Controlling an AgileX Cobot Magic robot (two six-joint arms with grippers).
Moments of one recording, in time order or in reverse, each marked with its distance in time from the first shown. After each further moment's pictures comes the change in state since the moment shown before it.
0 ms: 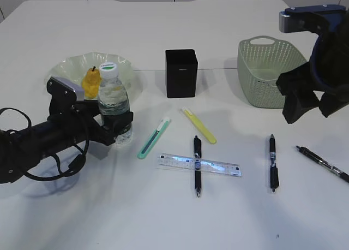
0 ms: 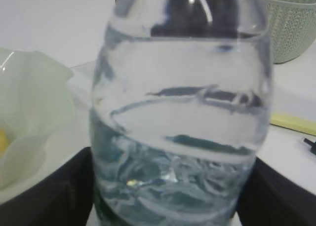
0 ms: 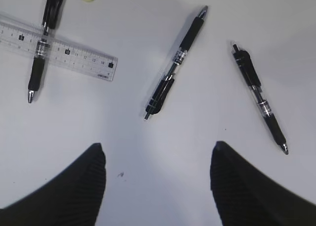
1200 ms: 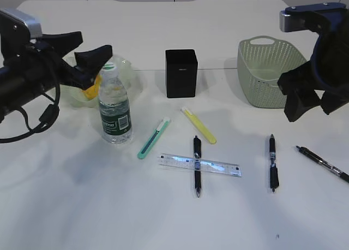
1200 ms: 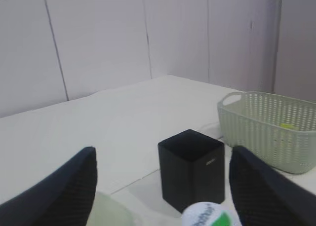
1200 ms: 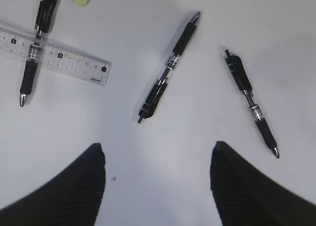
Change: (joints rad) left arm 0.014 -0.391 0.076 -0.060 0.047 0.002; right arm 0.000 0.000 0.000 -0.025 -0.009 0.000
